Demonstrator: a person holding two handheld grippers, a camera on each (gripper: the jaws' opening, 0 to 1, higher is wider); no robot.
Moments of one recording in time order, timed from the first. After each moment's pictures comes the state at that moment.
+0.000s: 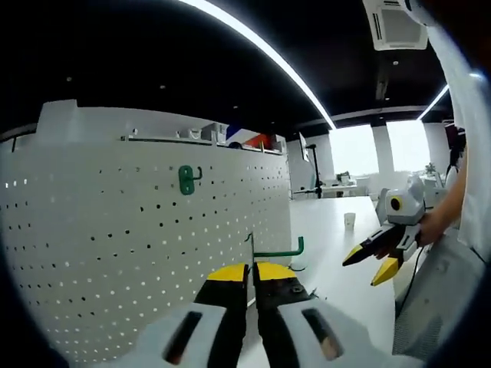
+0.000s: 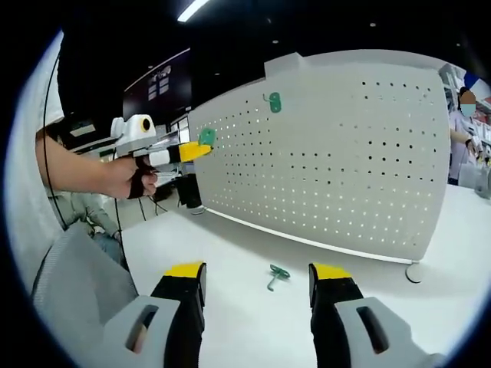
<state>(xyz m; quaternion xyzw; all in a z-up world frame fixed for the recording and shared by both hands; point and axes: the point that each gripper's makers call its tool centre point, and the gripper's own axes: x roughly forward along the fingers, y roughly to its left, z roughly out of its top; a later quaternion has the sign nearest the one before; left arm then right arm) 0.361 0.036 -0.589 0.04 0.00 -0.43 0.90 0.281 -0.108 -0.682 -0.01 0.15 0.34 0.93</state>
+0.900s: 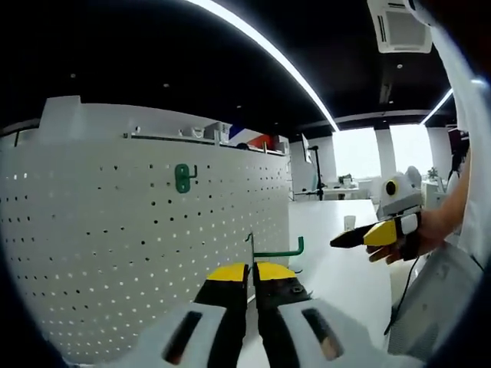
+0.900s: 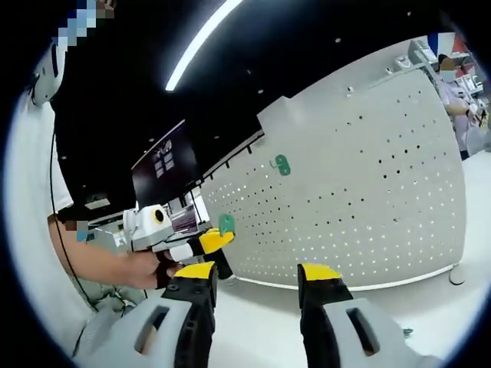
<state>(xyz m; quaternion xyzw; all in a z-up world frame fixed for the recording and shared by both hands) 0.353 0.028 -0.589 0.03 0.00 -0.42 0.91 0.300 -0.070 -0.601 0.17 0.03 0.37 0.91</state>
